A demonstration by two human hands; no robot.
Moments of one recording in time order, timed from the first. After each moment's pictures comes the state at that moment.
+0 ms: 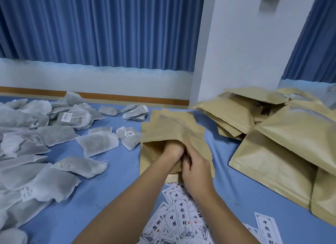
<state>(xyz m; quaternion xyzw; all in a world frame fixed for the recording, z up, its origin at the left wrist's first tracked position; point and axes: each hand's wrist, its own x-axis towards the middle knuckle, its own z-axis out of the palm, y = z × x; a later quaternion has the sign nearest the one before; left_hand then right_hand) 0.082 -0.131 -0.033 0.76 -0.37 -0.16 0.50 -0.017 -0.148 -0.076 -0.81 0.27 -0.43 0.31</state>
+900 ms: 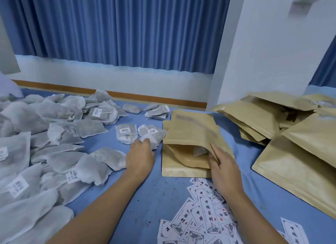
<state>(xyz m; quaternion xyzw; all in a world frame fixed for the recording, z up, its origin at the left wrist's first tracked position) 0.182 -0.007 -0.078 0.92 -0.28 0.11 0.25 -0.022 -0.161 -0.079 -0.84 0.34 -0.34 0.25</state>
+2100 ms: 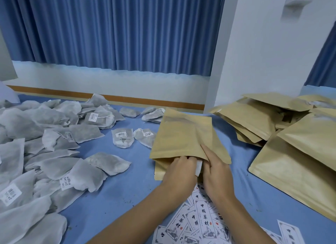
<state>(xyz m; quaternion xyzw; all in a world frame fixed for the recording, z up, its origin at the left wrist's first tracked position) 0.067 -0.049 -0.050 0.82 -0.52 0.07 0.23 -0.020 -0.135 -0.071 -0.82 0.30 -0.40 0.27</state>
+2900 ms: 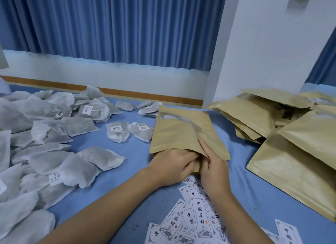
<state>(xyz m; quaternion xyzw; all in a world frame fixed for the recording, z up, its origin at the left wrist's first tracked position) 0.110 -0.046 -0.056 0.63 -0.70 0.21 0.28 -0.014 -0.149 -0.078 -0.80 0.30 -0.41 0.33</state>
